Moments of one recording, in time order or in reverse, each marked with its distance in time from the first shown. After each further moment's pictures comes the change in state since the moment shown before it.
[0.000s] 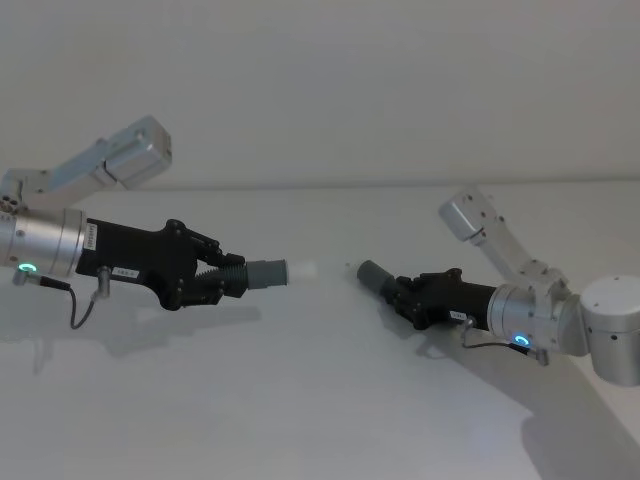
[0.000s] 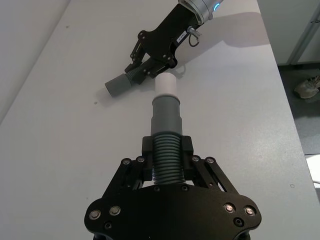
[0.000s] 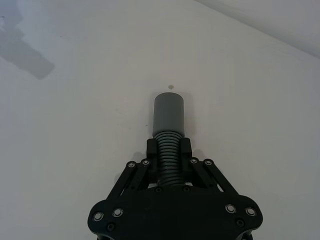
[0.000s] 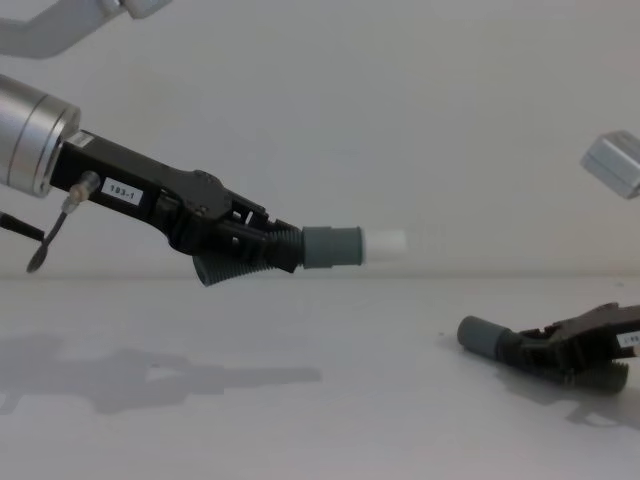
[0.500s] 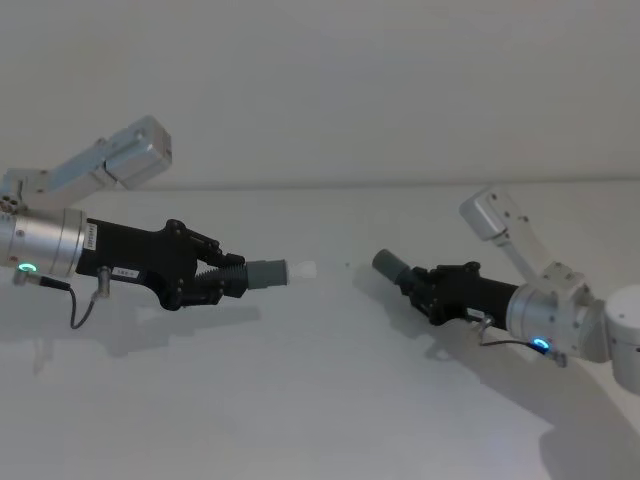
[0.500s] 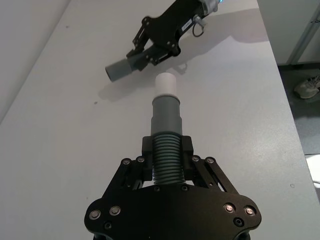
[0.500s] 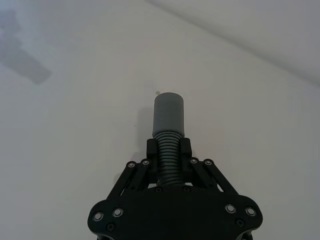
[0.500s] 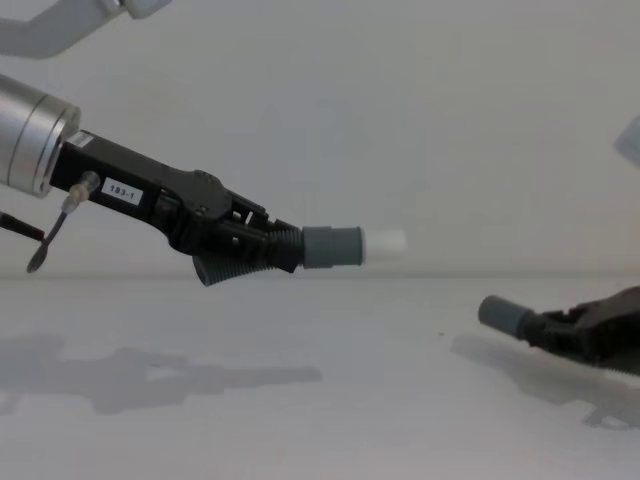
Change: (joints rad) left arm 0.000 0.000 0.000 0.000 0.000 0.000 0.000; right arm -0.062 0.044 0.039 -0.085 0.008 -0.046 -0.038
